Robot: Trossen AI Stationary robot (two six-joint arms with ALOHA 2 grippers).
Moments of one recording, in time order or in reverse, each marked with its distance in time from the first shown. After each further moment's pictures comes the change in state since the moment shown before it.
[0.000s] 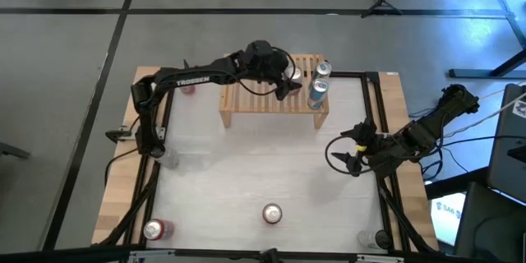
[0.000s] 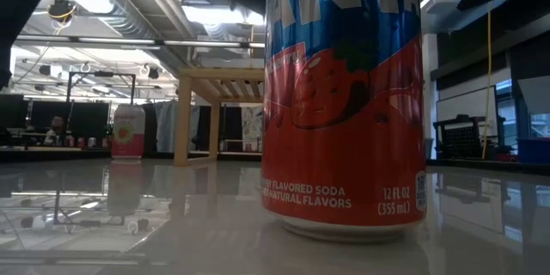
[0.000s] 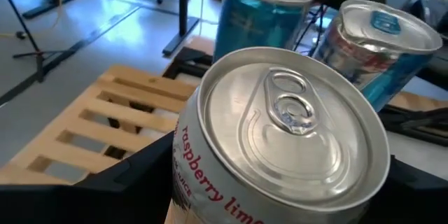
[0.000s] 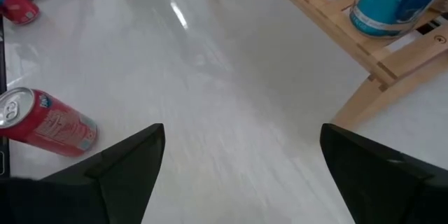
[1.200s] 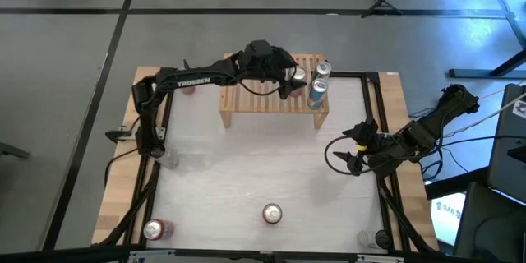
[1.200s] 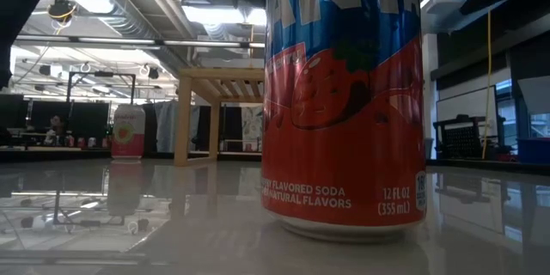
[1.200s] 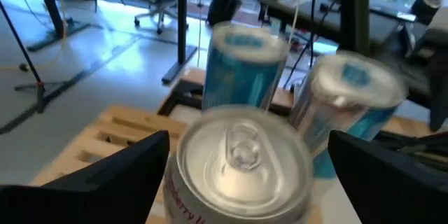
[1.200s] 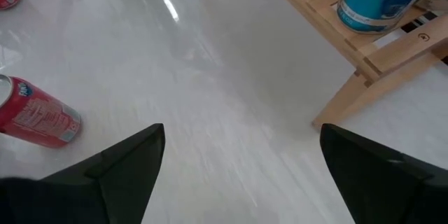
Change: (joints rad) left arm -0.016 -0.006 0.001 0.105 -0.007 0.000; right arm 0.000 0.000 0.000 -0.048 0.000 -0.008
